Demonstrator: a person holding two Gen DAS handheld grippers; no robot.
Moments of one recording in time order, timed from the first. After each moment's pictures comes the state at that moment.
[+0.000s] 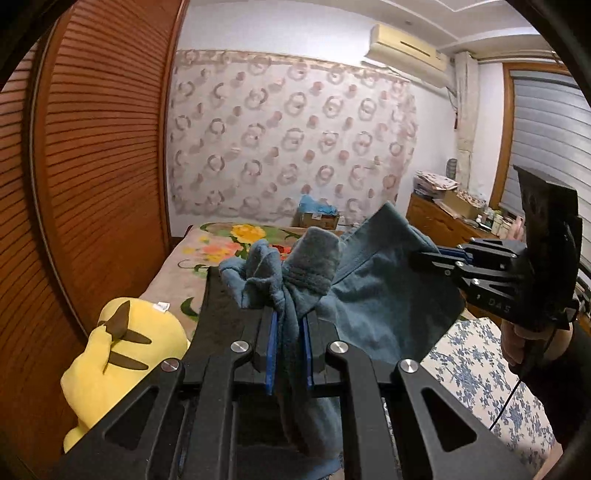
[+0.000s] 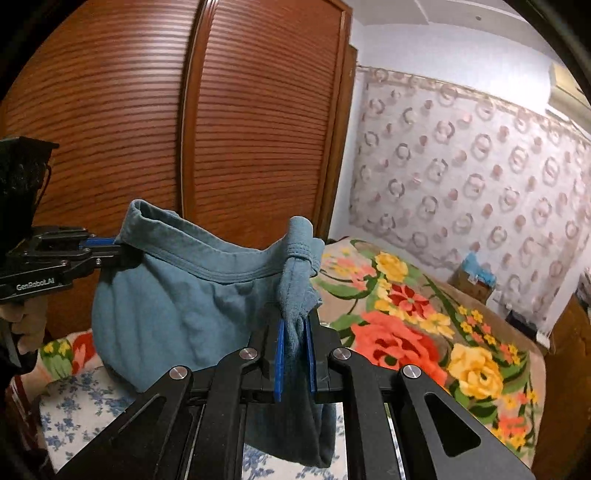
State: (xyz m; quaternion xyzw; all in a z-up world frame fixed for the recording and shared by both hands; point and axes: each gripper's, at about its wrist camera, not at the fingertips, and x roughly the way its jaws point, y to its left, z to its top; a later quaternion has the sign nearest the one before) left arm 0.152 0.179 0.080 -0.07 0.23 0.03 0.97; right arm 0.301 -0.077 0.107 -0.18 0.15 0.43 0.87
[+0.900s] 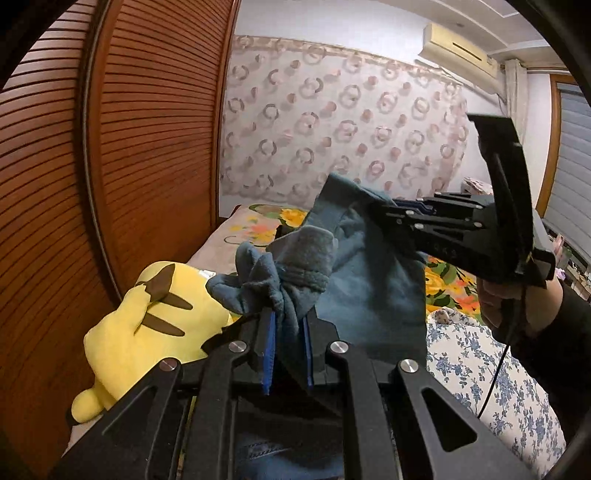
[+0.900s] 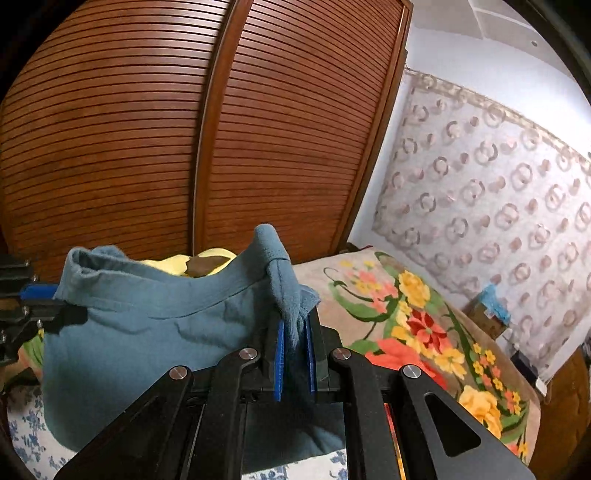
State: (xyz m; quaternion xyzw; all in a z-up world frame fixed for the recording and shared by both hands) left arm 0.143 0.204 0.041 -0.10 0.25 0.12 0.96; right arm 0.350 -0.007 0.100 -0.25 0.14 0.46 0.84
